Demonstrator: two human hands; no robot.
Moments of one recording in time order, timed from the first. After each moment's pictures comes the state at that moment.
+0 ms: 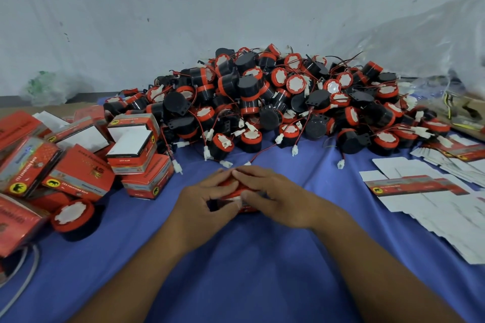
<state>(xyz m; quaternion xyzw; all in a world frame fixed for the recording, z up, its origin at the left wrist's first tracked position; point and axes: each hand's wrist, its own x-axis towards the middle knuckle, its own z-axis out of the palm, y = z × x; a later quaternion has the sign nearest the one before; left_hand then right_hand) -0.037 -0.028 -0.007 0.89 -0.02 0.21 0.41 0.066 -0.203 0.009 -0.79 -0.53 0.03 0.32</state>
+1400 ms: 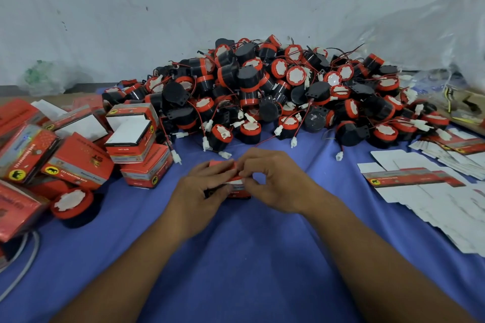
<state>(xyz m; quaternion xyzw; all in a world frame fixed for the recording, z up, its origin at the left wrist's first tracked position) -0.033 -0.019 -0.018 0.90 -0.03 0.22 0.36 0.066 -0.199 0.015 -0.75 -0.54 -0.10 0.36</state>
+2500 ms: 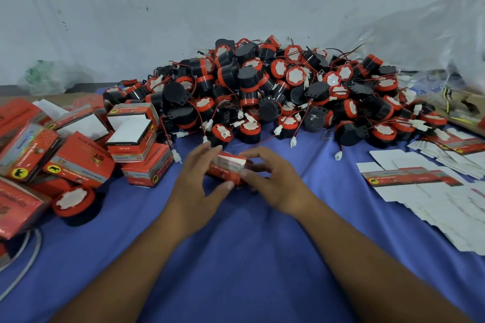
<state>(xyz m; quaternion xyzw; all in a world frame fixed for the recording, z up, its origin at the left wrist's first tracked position) -0.032 -0.019 -0.015 0.90 0.01 0.25 0.36 0.063 -0.195 -0.006 -0.74 -0.38 0.02 0.56</state>
